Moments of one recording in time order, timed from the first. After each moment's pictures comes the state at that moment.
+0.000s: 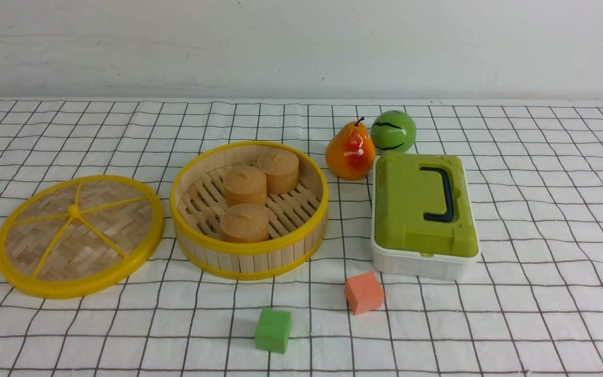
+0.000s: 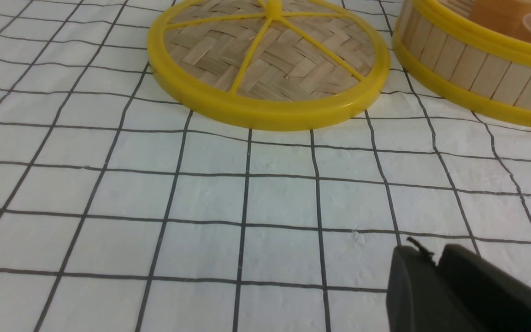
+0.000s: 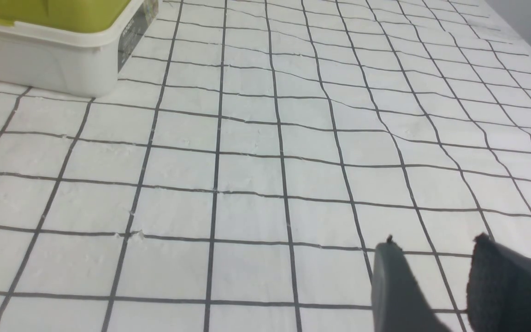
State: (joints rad) right arm -0.01 -0.01 0.02 -0.24 0.41 0.15; left arm 0.01 -0.01 0.03 -0.05 0.38 -0.05
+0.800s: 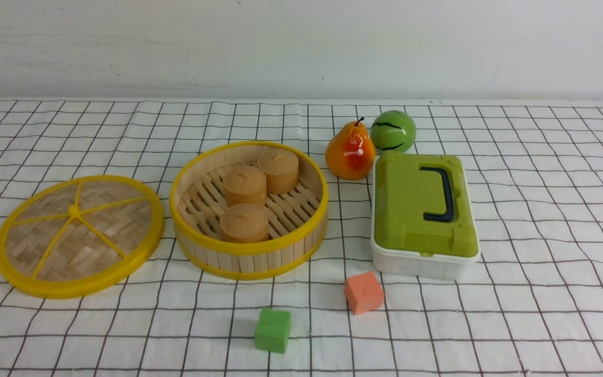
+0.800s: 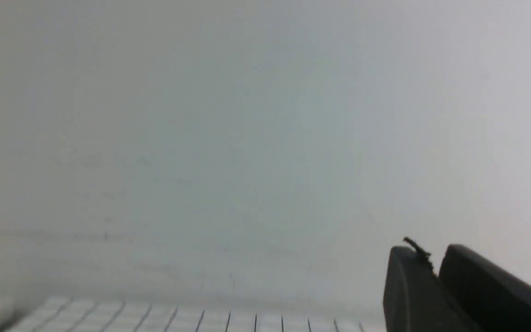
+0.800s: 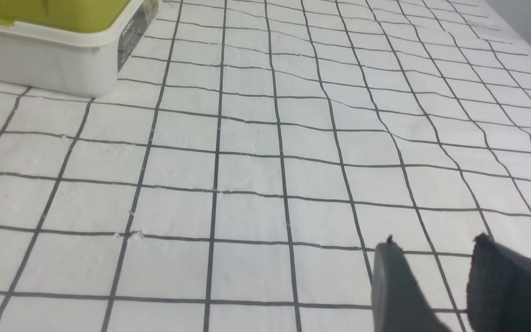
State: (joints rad) right arm -0.01 -0.01 0.02 -0.24 0.41 0.15; left arm 0.01 -0.01 0.03 -0.05 -0.39 -0.05
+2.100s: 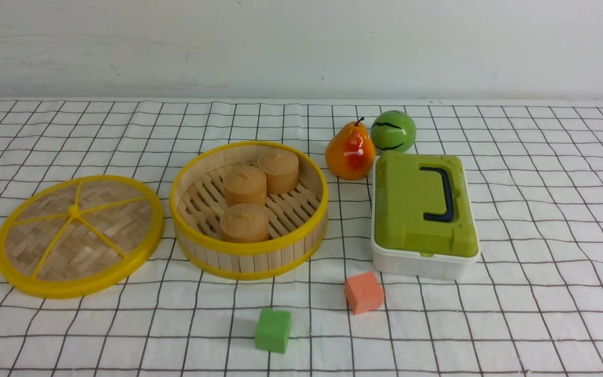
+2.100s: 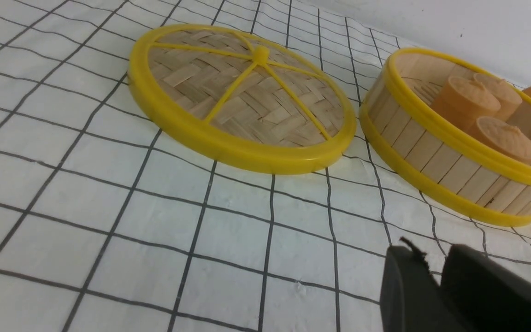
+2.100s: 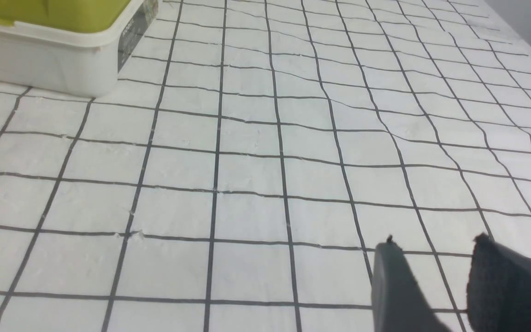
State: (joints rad) right arm -0.01 -0.01 0.02 -0.24 0.41 0.15; left arm 0.01 -0.01 0.03 -0.13 0.28 -0.23
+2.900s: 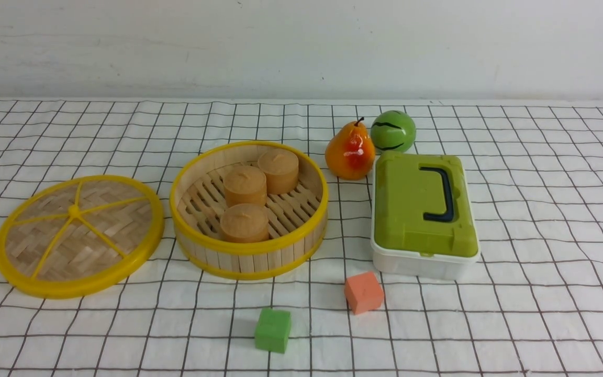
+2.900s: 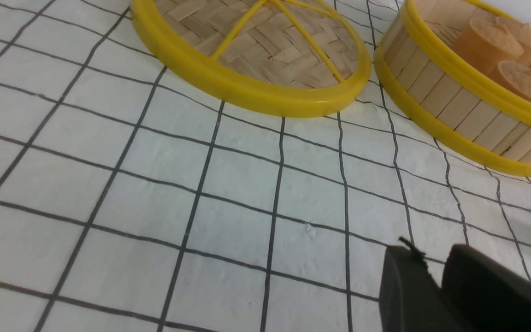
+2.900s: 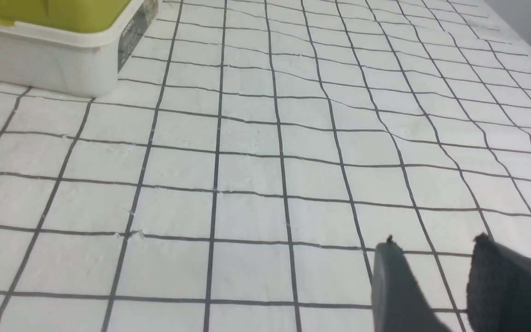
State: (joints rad) right arm -0.01 -0.01 0.02 -0.24 0.41 0.15; left arm 0.01 -0.01 0.03 -0.14 0.38 -0.23
